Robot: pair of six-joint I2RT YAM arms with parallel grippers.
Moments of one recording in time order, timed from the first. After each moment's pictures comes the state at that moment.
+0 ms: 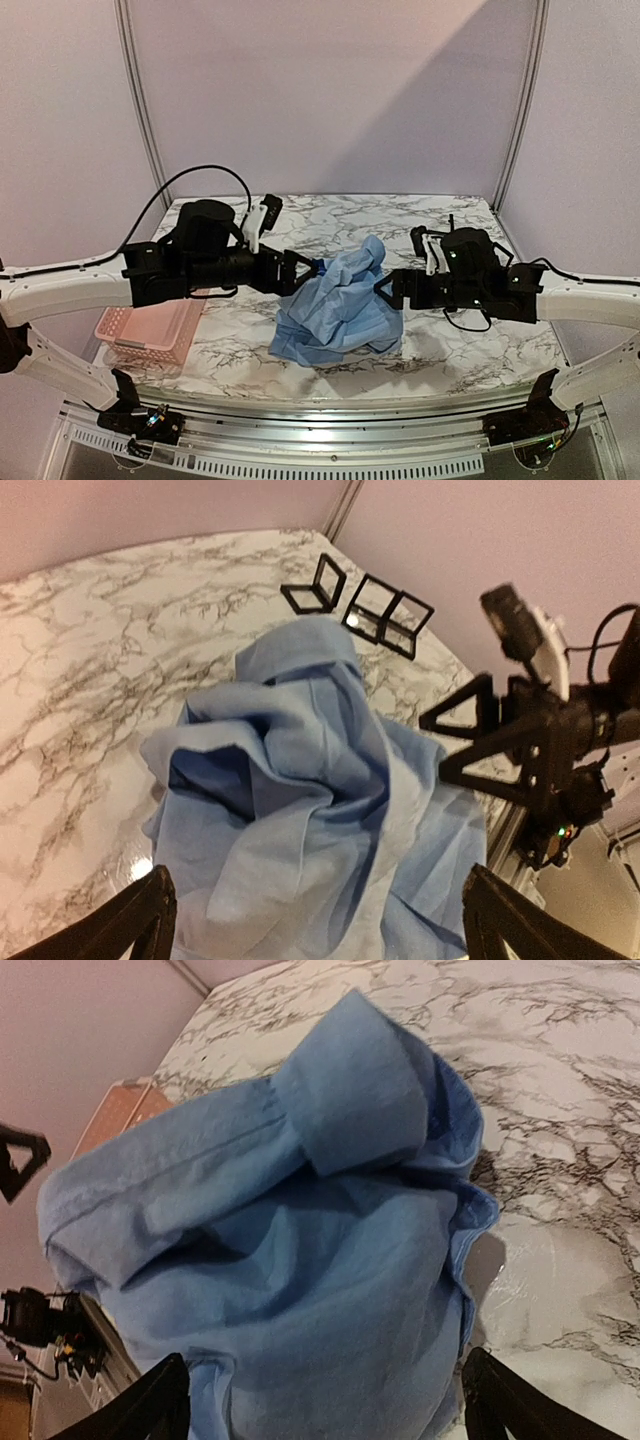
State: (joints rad) left arm -0.95 1.26 0.93 -0.11 -0.02 -0.44; right arm 0.86 1.23 0.77 -0.12 0.05 0.66
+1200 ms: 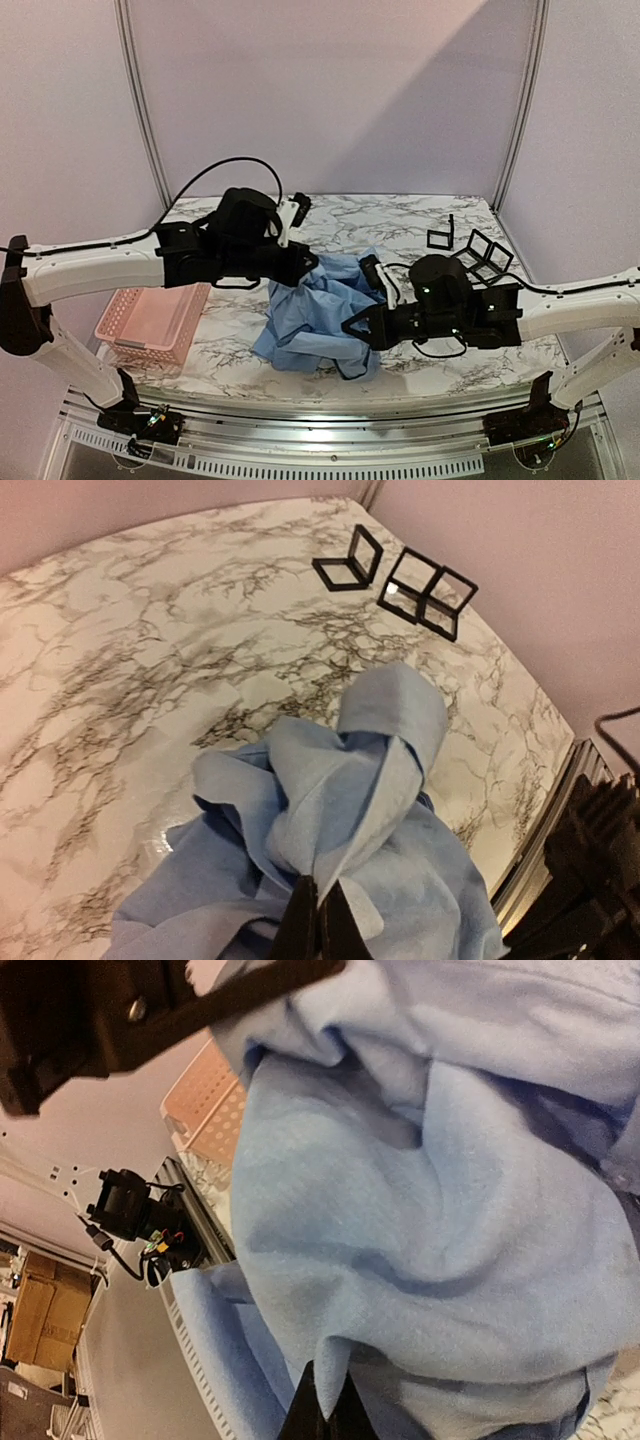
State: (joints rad) left arm -0.98 1.47 1.16 -0.27 -0.10 -0.42; right arm 1.13 1.32 0.76 0.06 -0.10 0.70
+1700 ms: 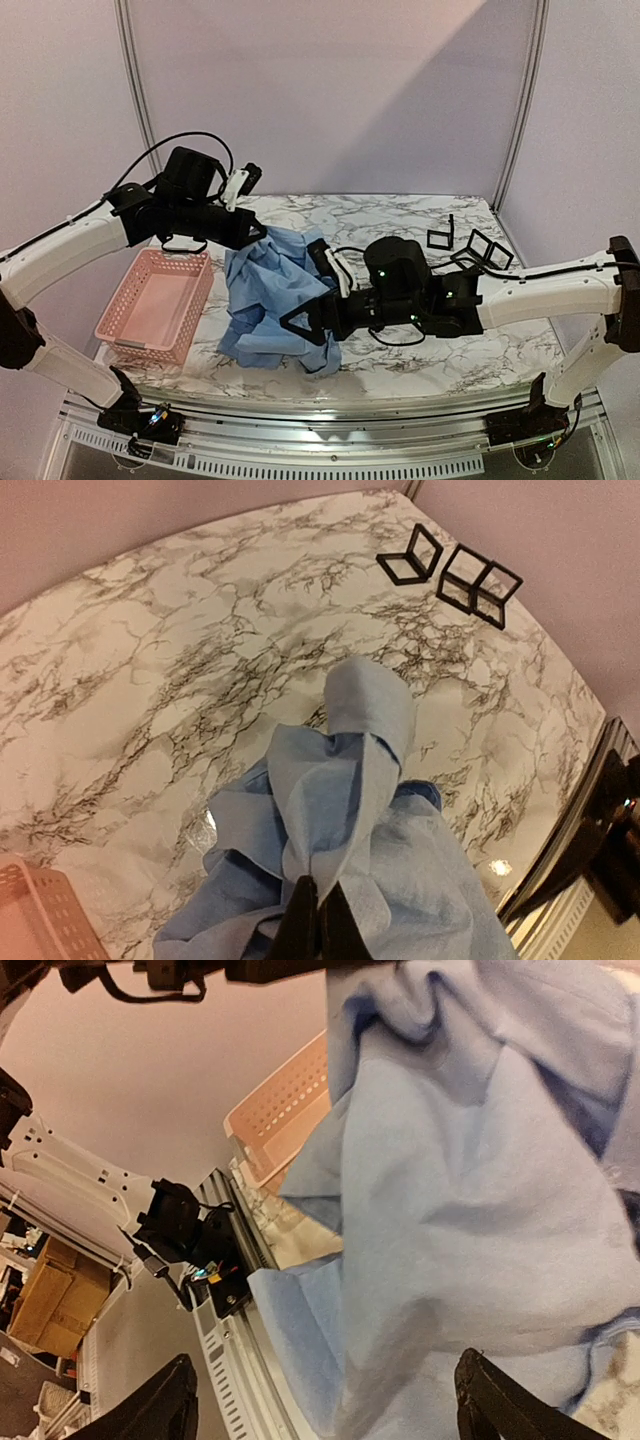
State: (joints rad) left arm -0.67 1.36 1.27 -0.57 0.12 -0.22; right arm 1.18 1.56 1.04 0.13 -0.15 0.61
